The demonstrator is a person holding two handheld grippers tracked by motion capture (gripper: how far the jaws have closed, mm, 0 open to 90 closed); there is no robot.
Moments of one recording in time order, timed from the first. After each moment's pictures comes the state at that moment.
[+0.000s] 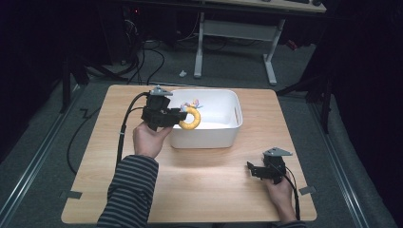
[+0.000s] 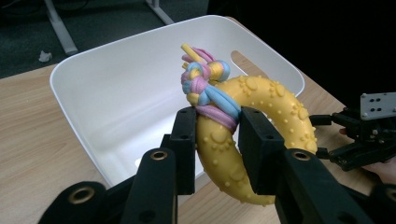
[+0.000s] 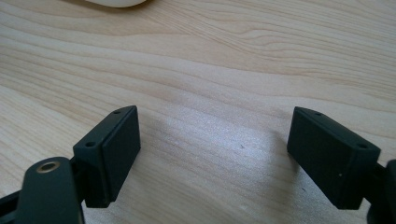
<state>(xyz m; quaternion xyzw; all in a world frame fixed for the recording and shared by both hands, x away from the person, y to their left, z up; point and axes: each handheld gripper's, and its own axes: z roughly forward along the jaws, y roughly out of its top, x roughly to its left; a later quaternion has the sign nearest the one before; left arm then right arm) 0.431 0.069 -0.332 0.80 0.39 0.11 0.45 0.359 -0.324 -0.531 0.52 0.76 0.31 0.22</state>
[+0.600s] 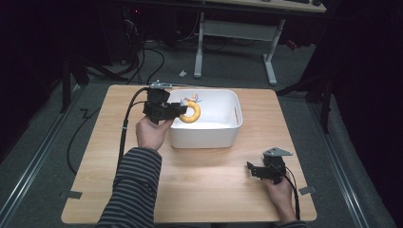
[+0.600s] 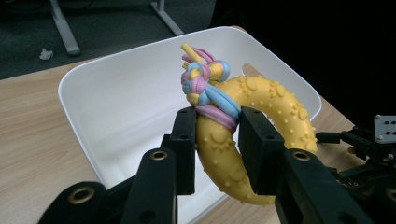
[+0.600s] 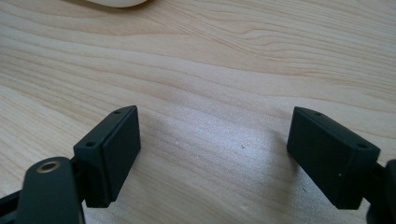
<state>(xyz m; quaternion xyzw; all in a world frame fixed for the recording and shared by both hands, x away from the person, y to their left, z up) 0.456 0.069 -0.338 0.78 0.42 0.10 0.46 0.359 -0.324 -0.531 0.52 0.77 0.31 0.22</state>
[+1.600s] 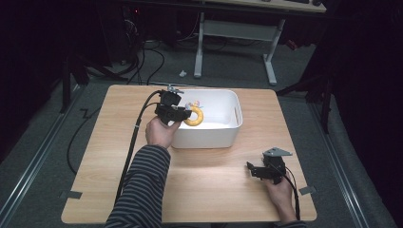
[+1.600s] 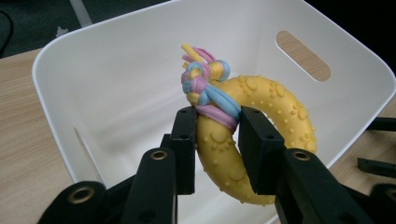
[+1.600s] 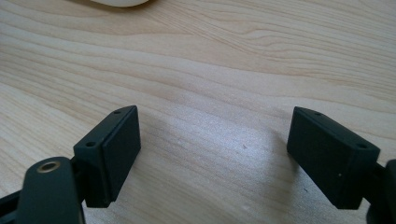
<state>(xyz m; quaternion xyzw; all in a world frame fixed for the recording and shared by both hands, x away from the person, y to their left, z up) 0.479 0.040 -0.373 0.81 0.42 0.11 0.39 0.359 -0.323 -0.531 0.52 0.77 0.31 0.22</state>
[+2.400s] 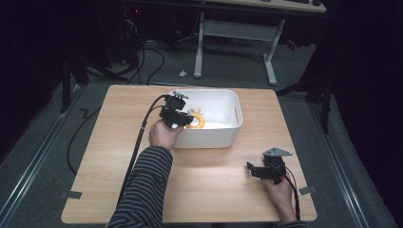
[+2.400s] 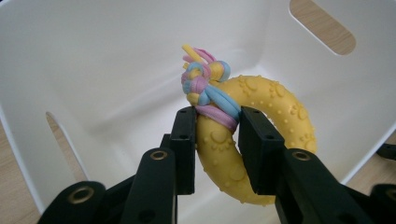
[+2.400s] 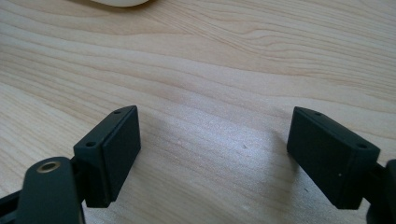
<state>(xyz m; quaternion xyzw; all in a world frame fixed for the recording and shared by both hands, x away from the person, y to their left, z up) 0.485 0.030 -0.395 0.83 0.43 0.10 0.36 0.359 -0.323 -0.531 0.52 0.77 0.31 0.22</state>
